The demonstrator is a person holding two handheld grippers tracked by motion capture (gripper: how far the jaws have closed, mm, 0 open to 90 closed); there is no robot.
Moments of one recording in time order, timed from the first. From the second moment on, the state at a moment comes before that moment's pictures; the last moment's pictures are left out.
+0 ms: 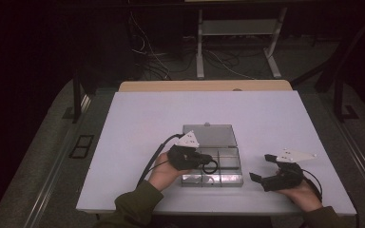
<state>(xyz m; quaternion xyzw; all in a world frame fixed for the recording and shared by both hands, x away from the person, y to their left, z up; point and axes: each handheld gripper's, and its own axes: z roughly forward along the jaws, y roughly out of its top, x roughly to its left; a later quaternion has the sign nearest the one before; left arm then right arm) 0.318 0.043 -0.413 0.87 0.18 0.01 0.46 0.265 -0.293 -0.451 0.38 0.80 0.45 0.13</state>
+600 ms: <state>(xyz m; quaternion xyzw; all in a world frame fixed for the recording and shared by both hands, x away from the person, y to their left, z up) 0.310 0.030 -0.428 0.90 0.16 0.01 0.41 0.265 -0.293 -0.451 0.38 0.80 0.45 0.13</state>
